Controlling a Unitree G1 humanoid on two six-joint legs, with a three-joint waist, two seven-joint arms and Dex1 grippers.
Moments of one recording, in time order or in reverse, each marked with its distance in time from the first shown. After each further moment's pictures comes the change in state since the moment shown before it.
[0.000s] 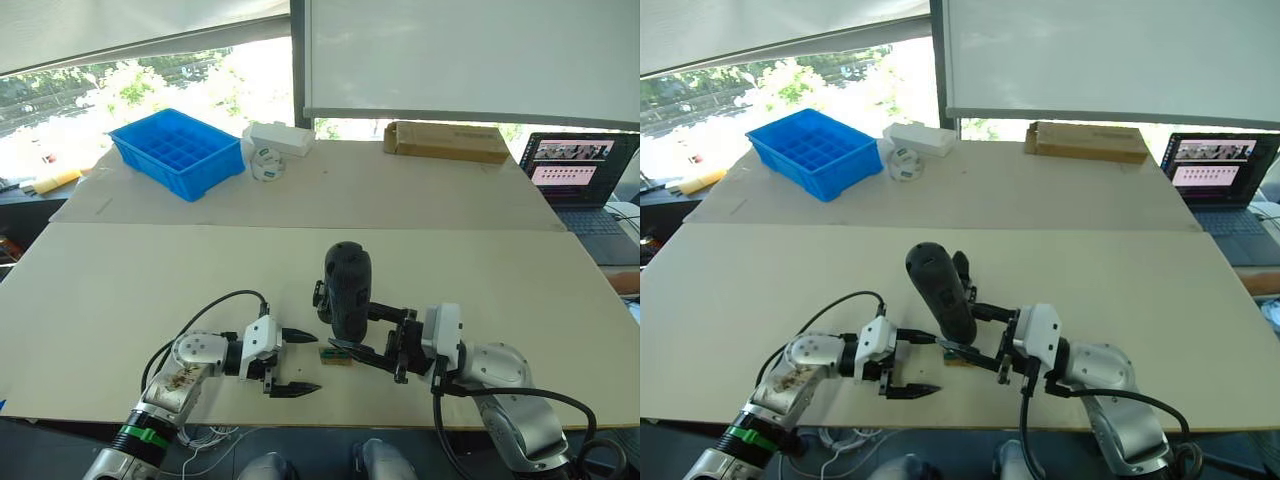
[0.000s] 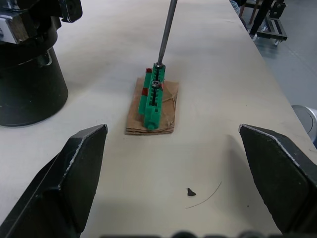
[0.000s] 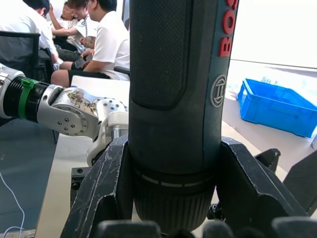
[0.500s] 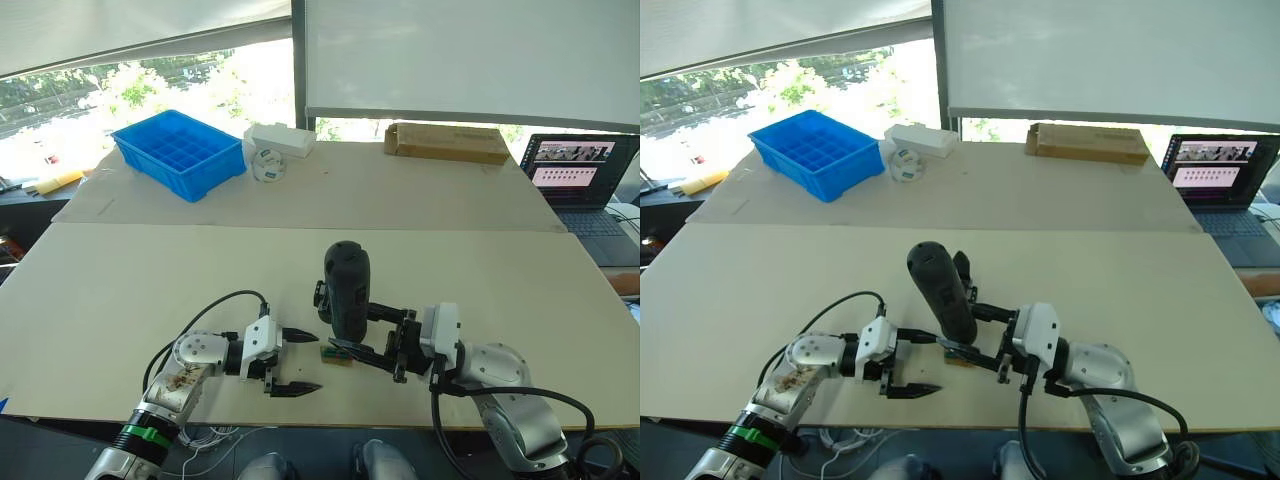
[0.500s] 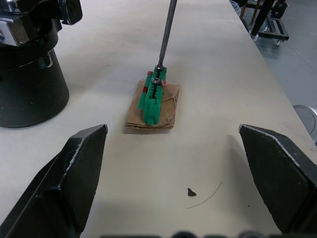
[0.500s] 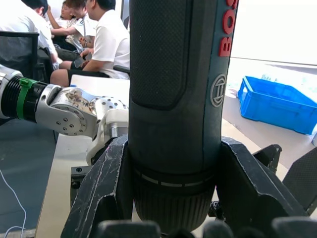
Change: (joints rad) left arm -0.001 -0.004 0.000 0.014 0.004 -0.019 0.001; right arm 0.000 -0.005 0.003 0.009 0.002 0.010 -0.014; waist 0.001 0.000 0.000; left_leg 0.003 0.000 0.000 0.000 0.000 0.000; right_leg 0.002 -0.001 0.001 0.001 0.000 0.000
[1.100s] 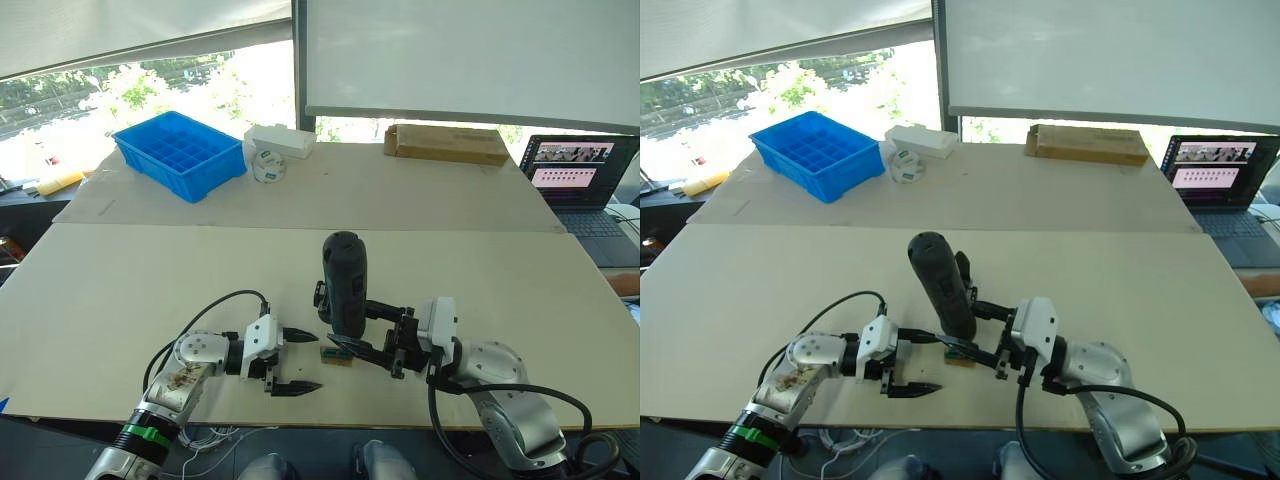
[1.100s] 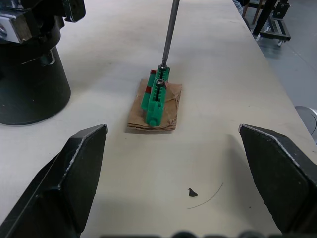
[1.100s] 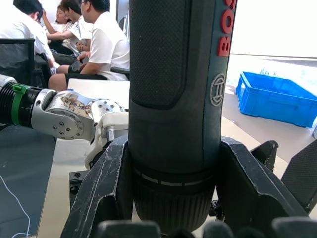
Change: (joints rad) left arm -0.003 -0.001 0.000 -0.007 0.001 0.030 0.008; right arm -0.010 0.001 0.008 0.003 0.024 0.037 -0.024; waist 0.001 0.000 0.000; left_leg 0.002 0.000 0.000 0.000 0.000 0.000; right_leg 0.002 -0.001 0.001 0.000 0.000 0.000
